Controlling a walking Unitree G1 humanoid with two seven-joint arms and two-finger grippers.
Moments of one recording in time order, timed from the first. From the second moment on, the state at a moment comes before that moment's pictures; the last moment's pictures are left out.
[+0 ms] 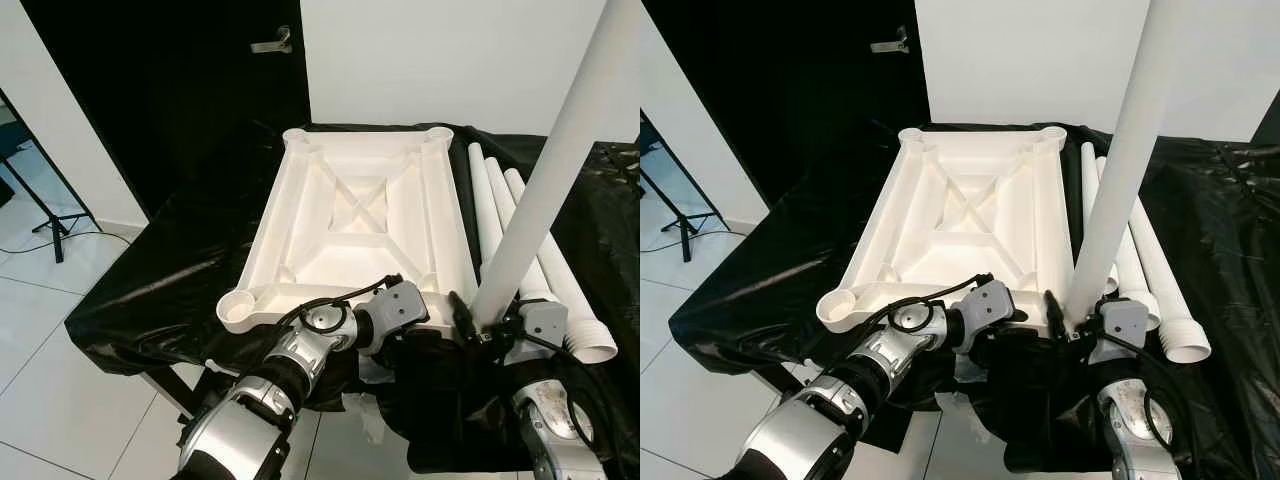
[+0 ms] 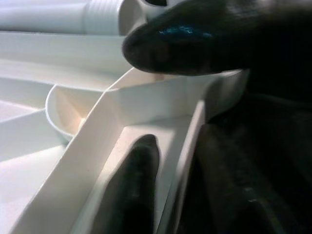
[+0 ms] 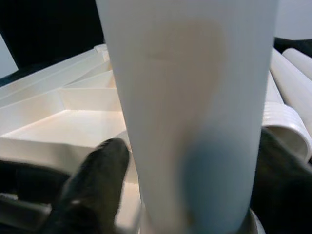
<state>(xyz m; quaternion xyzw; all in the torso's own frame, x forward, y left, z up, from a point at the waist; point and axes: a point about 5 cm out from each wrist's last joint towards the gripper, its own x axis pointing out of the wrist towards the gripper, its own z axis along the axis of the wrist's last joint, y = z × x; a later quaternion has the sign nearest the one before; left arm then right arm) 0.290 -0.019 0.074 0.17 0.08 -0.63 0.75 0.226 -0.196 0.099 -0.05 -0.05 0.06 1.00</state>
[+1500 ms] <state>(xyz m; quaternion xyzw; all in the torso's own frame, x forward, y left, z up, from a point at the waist) 0.278 0.031 0.089 0.11 0.07 -0.69 0.71 0.183 -0.197 0.107 -0.03 0.02 0.11 0.99</state>
